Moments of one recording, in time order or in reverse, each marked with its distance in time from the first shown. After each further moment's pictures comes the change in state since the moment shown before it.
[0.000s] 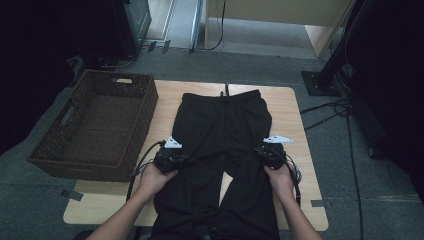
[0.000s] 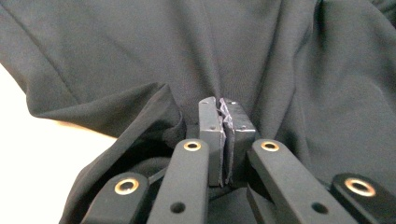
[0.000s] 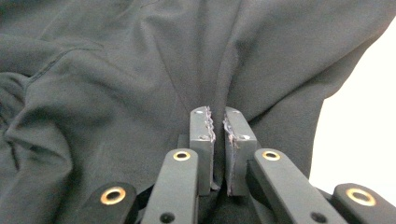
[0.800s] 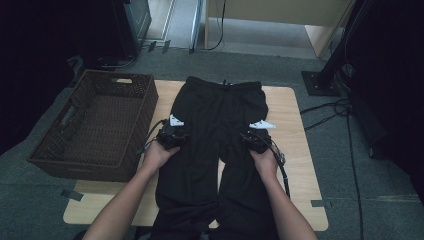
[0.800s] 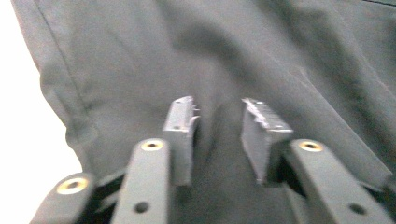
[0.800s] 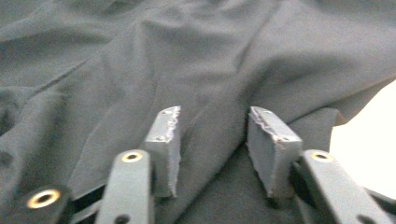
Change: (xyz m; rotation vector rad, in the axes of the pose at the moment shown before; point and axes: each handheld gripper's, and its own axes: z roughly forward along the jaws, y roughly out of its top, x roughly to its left) left arm 0.051 0.052 0.034 -0.034 0.195 0.049; right arm 0.009 0.042 0.056 -0.079 -0.065 -0.043
